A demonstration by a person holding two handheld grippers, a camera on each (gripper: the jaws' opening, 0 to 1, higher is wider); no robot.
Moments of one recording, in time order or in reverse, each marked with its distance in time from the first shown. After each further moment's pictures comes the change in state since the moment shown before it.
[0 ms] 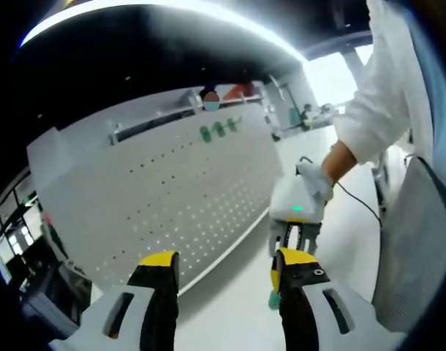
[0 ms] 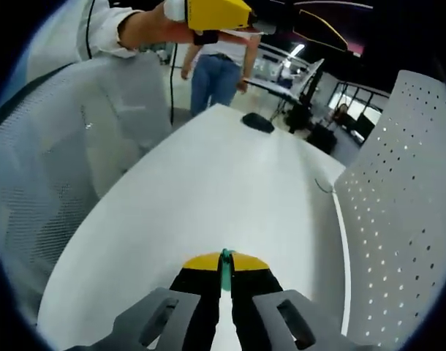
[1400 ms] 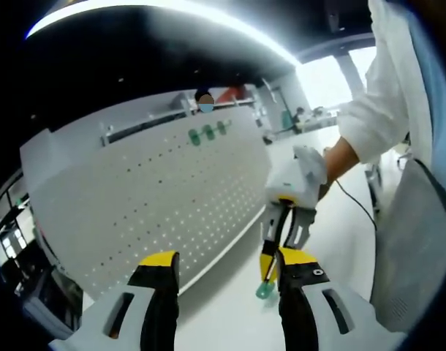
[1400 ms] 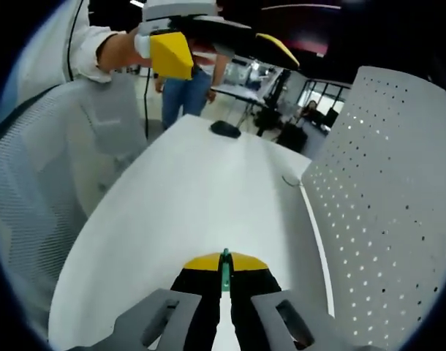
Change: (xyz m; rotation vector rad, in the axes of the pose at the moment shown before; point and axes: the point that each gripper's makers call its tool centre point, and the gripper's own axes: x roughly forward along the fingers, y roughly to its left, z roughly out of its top) left arm 0.013 -0.014 0.005 0.002 -0.022 -0.057; right arm -0.041 -0.021 0.001 0.111 -0.044 -0.175
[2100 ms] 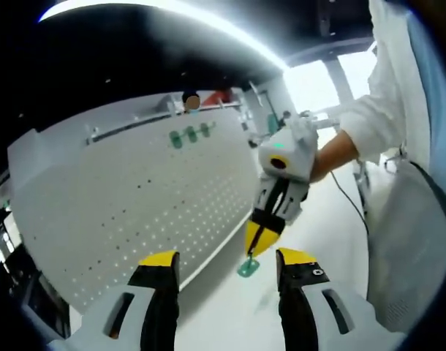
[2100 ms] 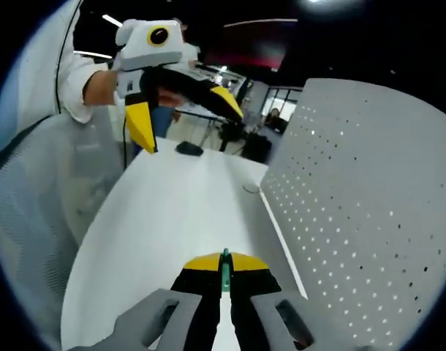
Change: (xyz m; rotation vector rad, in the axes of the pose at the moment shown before) left arm 0.024 -0.018 0.003 0.004 -0.017 -0.104; right arm -0.064 -0.027 0.009 0.104 -0.090 -0.201
